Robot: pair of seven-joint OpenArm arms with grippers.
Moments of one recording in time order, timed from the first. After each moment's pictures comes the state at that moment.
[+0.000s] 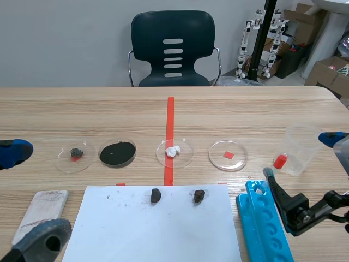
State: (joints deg) left arm 60.4 -34.5 -7.9 115.9 -8.4 -35.0 -45.3; right arm -37.9 27.7 3.7 99.0 -1.6 9.7 24.3
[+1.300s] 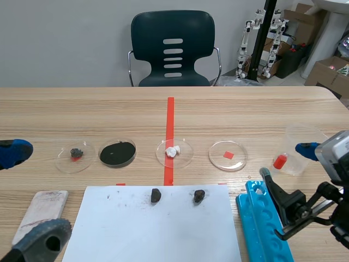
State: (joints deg) left arm 60.4 -34.5 -7.9 115.9 -8.4 -35.0 -45.3; right arm -36.5 27.7 0.6 98.6 -1.6 10.8 21.9
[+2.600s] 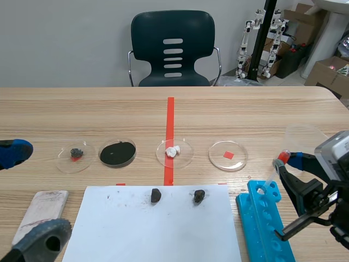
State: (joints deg) left arm 60.4 -34.5 -7.9 115.9 -8.4 -35.0 -45.3; right arm -36.5 27.7 0.6 98.6 -1.6 10.8 21.7
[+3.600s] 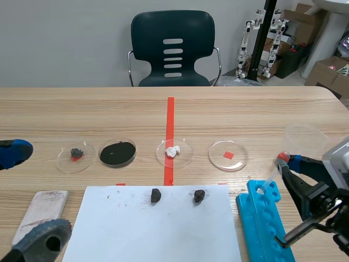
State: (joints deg) left arm 60.4 -34.5 -7.9 115.9 -8.4 -35.0 -45.3; right arm -38.7 27.7 0.6 98.6 -2.2 10.0 27.8
